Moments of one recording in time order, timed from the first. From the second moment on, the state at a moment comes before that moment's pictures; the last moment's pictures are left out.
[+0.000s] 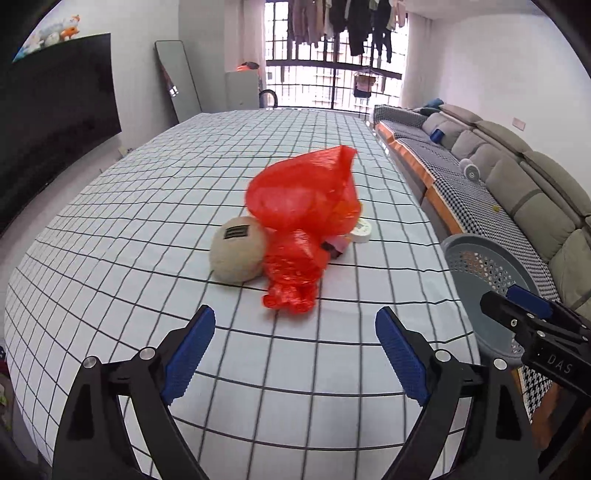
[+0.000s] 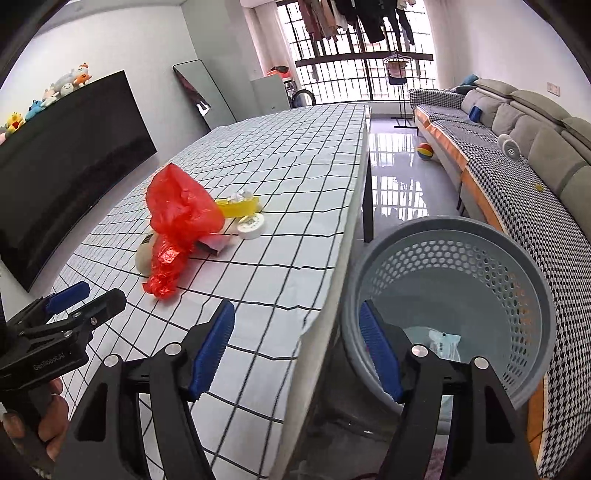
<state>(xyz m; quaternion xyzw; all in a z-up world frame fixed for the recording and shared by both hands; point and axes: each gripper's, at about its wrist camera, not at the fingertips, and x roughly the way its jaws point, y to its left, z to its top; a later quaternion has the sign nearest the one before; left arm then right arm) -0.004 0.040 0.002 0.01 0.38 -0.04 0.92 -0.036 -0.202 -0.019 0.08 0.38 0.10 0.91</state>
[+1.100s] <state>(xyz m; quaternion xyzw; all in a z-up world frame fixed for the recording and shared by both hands) 0.019 0.168 -0.016 -0.06 0.39 0.04 0.92 0.066 -0.029 -0.035 -0.01 0.46 0.17 0.87</state>
